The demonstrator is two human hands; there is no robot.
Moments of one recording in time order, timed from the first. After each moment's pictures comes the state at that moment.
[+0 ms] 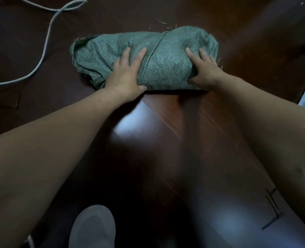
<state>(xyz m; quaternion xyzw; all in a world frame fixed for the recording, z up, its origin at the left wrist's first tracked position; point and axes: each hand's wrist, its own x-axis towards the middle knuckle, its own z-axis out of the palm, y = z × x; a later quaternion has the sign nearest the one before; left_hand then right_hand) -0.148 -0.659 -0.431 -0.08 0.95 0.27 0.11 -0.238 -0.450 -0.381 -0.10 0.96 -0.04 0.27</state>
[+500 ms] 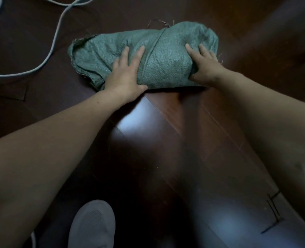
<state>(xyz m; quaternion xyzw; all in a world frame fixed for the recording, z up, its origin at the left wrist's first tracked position) -0.132 -0.668 -0.430 -0.13 0.95 0.28 0.11 -0.241 -0.469 -0.381 -0.13 0.95 -0.02 0.27</state>
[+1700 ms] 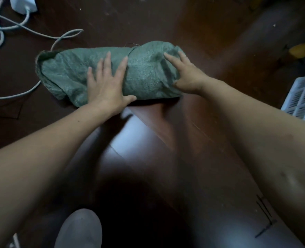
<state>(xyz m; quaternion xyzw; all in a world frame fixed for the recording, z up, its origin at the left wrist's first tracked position) -0.117 -0.643 -0.377 -0.12 0.98 0.13 0.03 -0.226 -0.449 -0.337 -0.18 0.95 -0.11 0.23</state>
